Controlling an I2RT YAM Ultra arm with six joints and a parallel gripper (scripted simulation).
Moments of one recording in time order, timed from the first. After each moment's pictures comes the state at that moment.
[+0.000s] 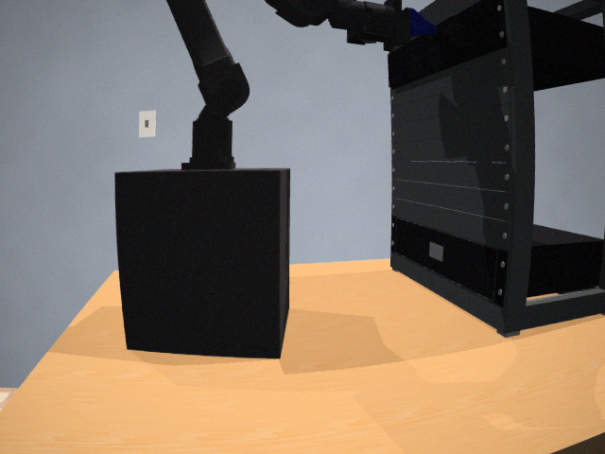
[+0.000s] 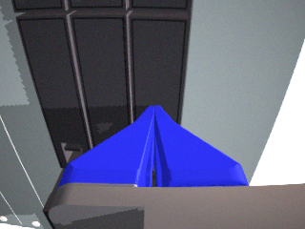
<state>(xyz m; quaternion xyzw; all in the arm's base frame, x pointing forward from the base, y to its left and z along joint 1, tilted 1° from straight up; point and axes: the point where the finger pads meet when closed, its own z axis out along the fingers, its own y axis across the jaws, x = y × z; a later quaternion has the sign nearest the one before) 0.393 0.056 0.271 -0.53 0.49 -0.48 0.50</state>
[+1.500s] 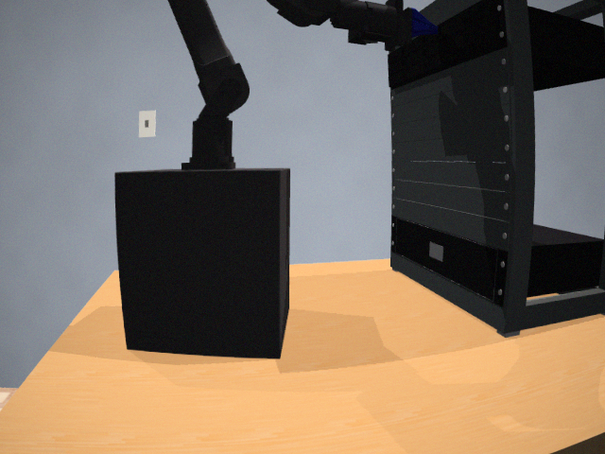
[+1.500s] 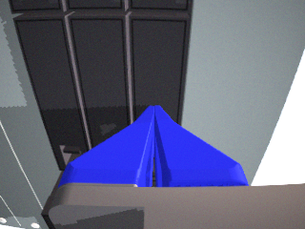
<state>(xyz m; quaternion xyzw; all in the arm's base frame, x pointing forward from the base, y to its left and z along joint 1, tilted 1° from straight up) 0.395 0.056 0.271 -0.53 0.49 -0.48 0.50</state>
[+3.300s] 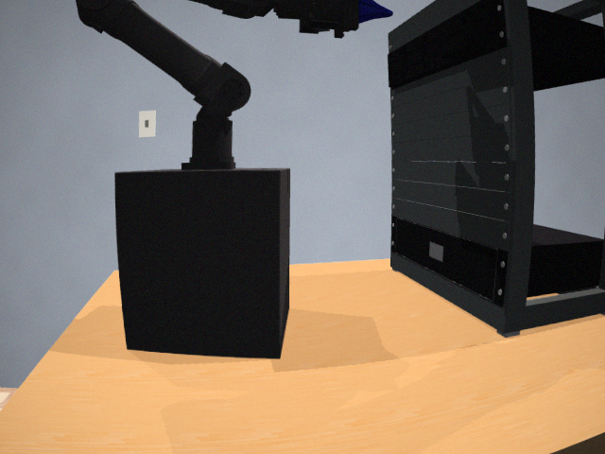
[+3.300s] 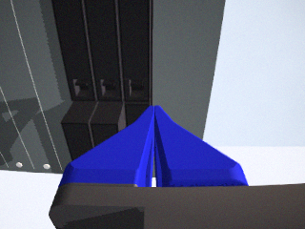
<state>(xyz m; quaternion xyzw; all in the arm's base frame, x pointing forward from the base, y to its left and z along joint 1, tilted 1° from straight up) 0.297 0.049 0.290 -0.52 0.48 -0.49 0.51</state>
